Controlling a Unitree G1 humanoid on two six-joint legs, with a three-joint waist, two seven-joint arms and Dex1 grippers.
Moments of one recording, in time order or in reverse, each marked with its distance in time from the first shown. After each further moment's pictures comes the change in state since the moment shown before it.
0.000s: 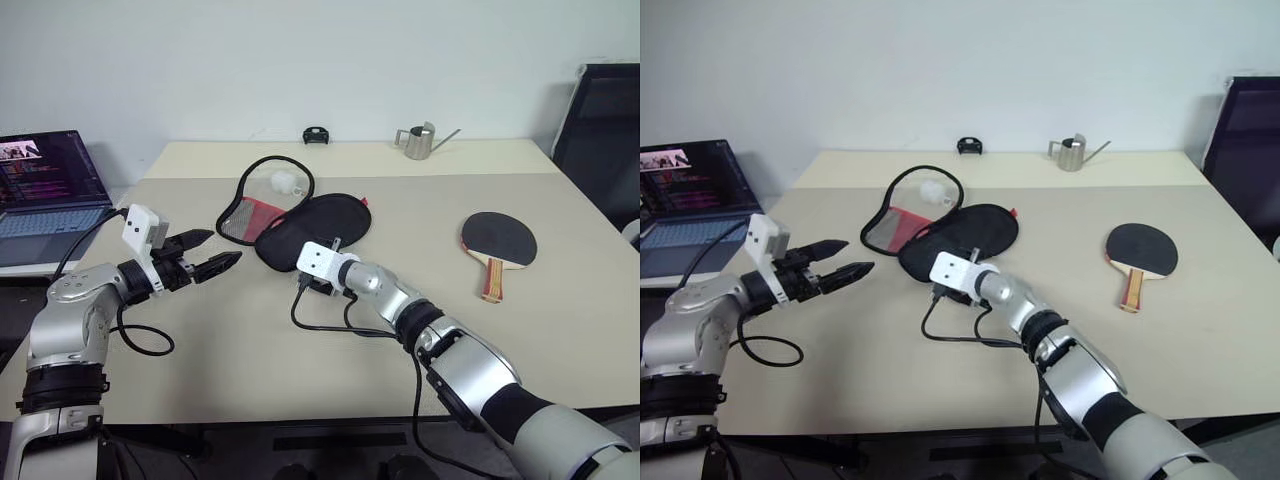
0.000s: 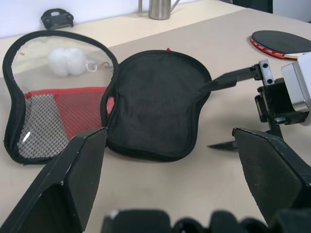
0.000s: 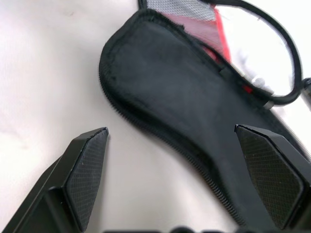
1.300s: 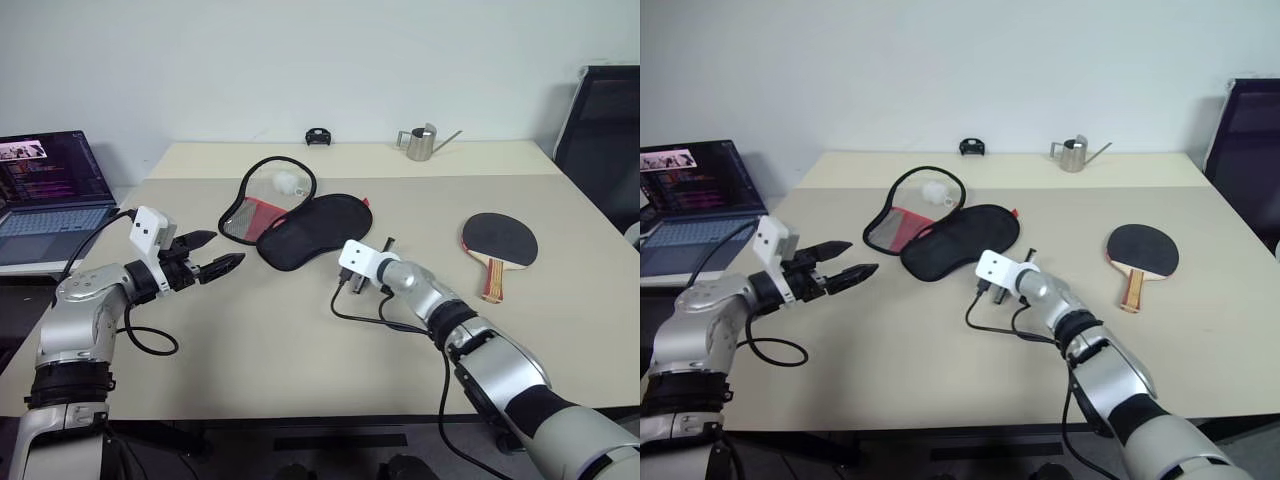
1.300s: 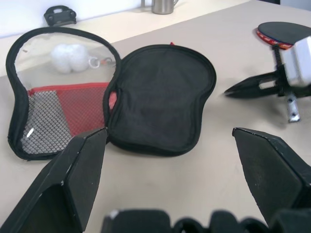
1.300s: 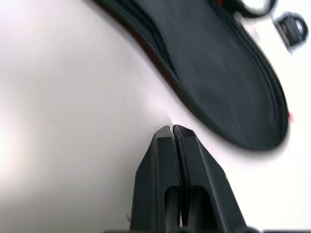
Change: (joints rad) left arm -0.027 -0.016 -0.034 0.060 0.040 -0.049 0.020; right arm 0.131 -0.205 -0.086 -0.129 0.018 0.059 0.074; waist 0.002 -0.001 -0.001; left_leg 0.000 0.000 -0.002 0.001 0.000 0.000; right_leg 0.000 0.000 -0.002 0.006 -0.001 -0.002
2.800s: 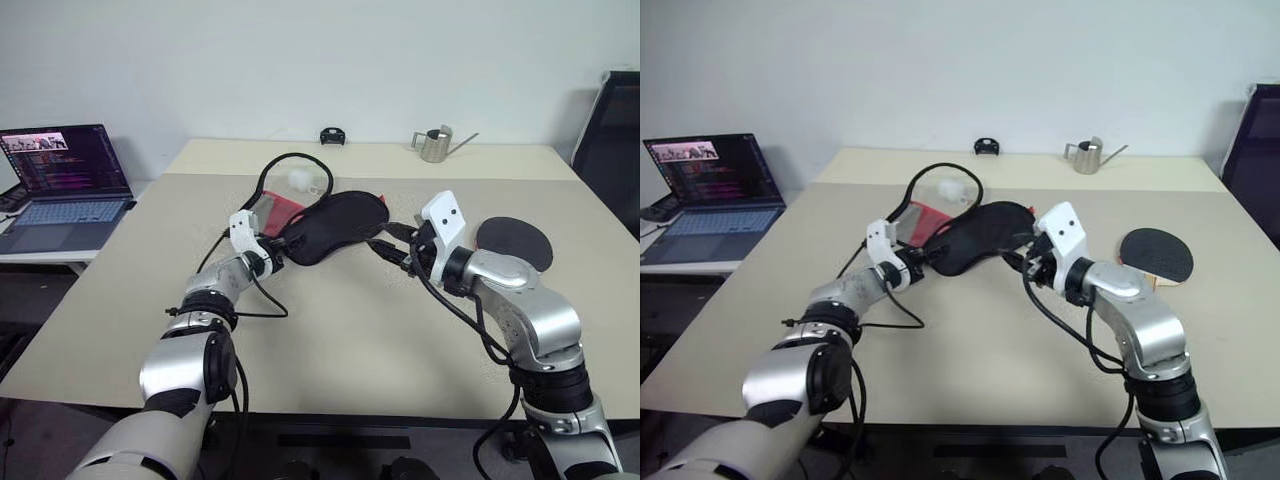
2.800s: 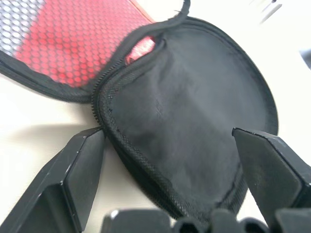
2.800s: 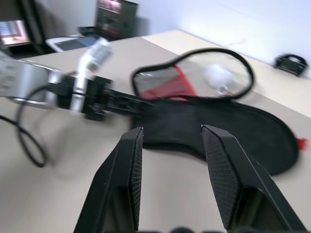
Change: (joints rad) left arm -0.547 -0.440 0.127 0.849 0.042 0.064 0.452; right arm 0.439 -0.266 -0.289 -1.474 0.694 0.933 0.330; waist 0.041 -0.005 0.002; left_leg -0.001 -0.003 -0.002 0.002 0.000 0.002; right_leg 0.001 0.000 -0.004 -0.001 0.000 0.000
